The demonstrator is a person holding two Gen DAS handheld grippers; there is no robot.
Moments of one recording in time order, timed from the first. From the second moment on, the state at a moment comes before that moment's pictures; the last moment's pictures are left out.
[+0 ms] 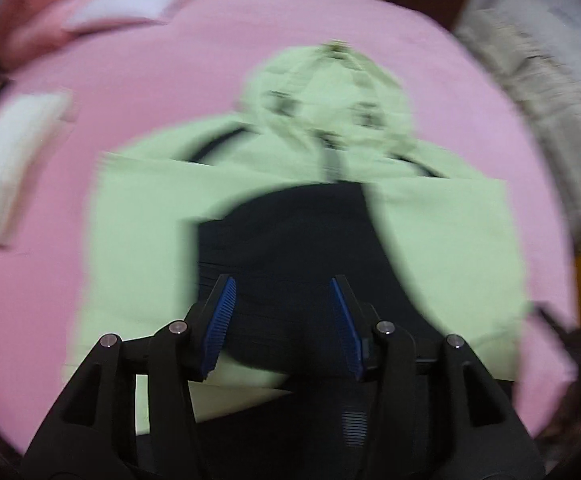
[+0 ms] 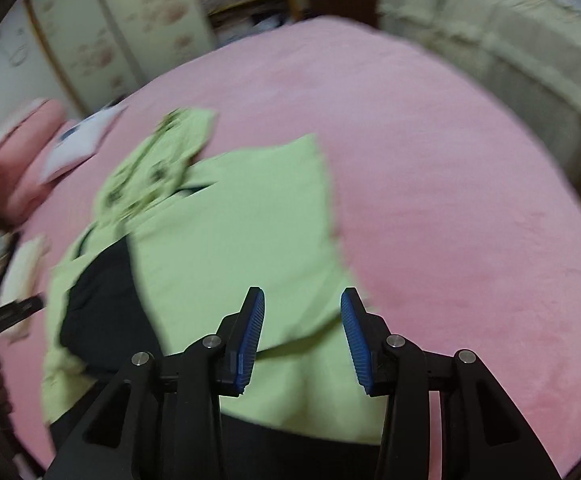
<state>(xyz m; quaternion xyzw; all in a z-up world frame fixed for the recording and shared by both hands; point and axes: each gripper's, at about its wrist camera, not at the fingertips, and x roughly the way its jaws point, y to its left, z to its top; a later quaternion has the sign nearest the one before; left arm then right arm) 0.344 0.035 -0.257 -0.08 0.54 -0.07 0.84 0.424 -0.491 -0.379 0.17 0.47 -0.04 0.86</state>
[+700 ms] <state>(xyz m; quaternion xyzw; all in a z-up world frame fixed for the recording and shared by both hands) 0.366 0.065 -0.349 -0.12 0.62 0.09 0.77 0.436 -0.596 -0.465 0.23 0.51 -0.20 0.80</state>
